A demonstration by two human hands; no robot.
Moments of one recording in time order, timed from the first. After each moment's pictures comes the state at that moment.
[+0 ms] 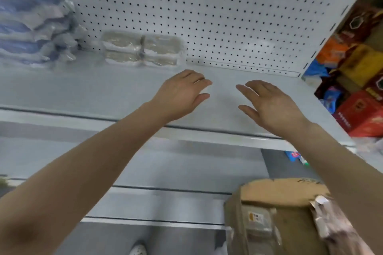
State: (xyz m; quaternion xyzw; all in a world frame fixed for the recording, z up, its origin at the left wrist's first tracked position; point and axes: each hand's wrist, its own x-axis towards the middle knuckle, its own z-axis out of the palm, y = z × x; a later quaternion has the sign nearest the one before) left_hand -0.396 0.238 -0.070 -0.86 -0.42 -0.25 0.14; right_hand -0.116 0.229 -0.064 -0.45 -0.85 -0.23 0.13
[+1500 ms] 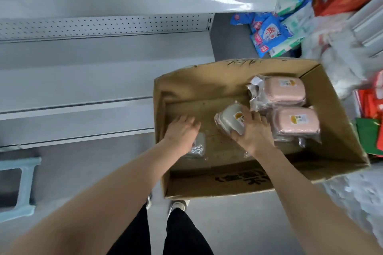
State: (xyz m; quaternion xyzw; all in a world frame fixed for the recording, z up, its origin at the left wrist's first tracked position) left_hand -0.102 0.019 -0.339 -0.87 -0.45 0.17 -0.11; right_hand 0.125 -0.015 -0.338 -0.76 -0.63 0.13 -0.04
